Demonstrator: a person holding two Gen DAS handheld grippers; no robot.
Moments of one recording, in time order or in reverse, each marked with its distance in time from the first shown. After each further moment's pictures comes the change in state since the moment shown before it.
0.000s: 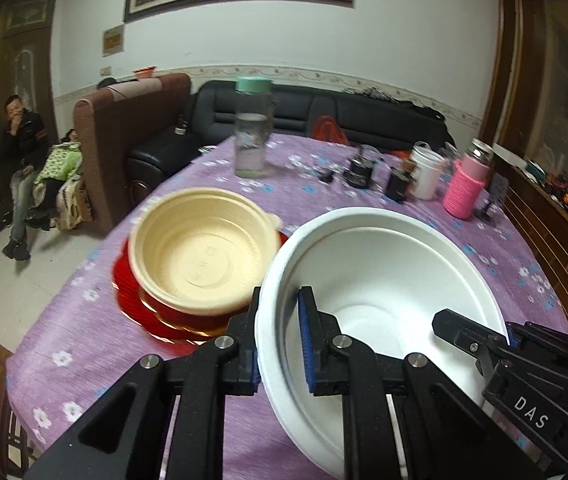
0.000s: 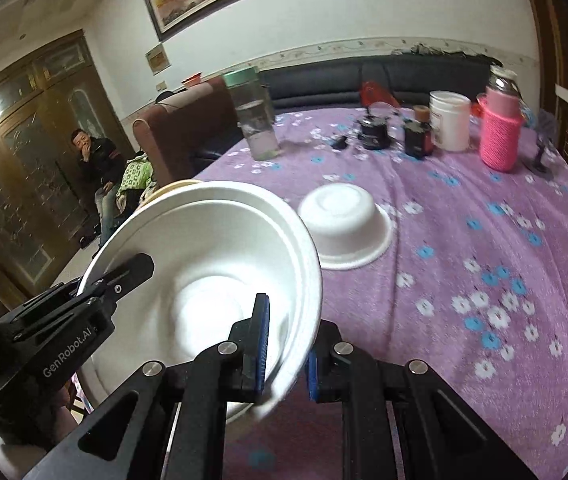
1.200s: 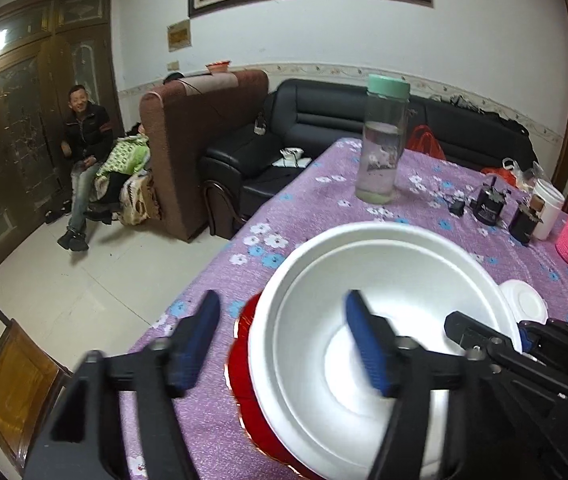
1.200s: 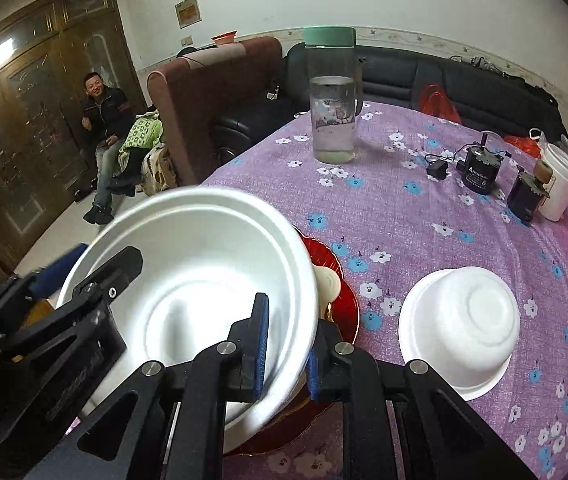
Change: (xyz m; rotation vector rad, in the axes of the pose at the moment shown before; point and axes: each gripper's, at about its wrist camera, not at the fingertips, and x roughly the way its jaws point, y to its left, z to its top) left arm 0.083 0.111 0.053 -0.074 -0.008 0.256; right arm 0.157 0.090 0.075 -0.160 0.104 -0.018
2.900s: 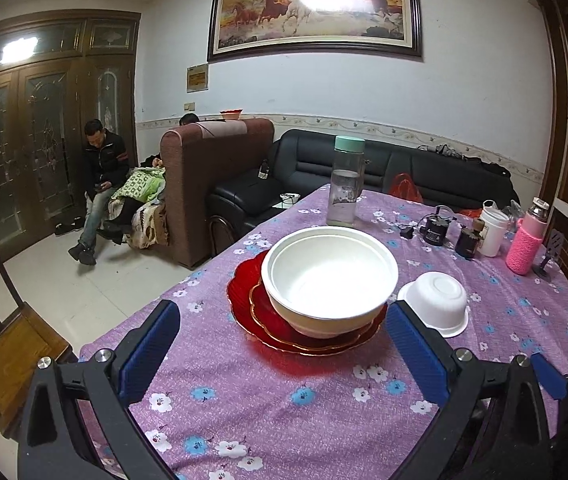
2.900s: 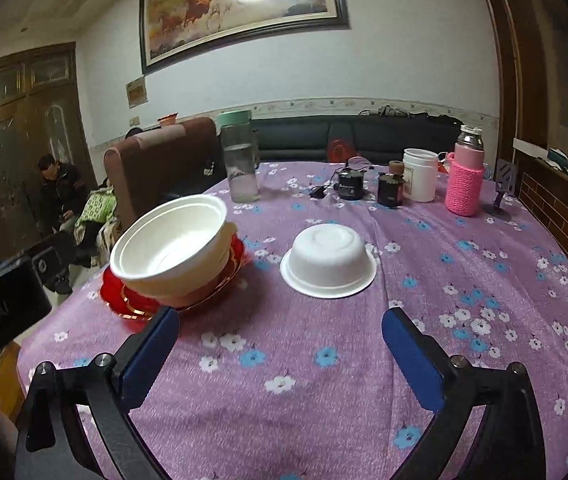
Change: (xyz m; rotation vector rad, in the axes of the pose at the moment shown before) left arm -0.156 -0.029 -0.073 -0.055 -0.178 -0.014; right arm -0.155 -0.016 -0.138 0.117 -0.294 -0.214
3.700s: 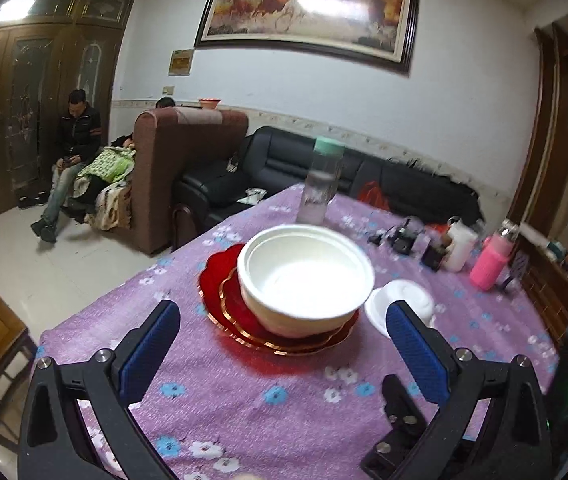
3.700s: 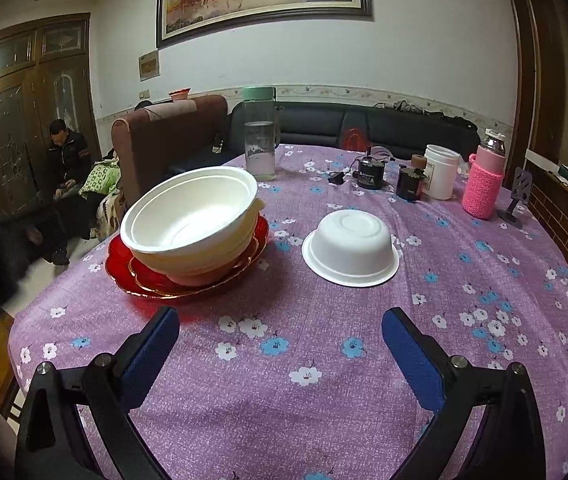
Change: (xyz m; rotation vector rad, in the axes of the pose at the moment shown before) left arm 0.005 0.022 -0.007 -0.105 0.000 -0.170; right arm 0.019 0.029 -0.002 -0.065 0.045 -0.011
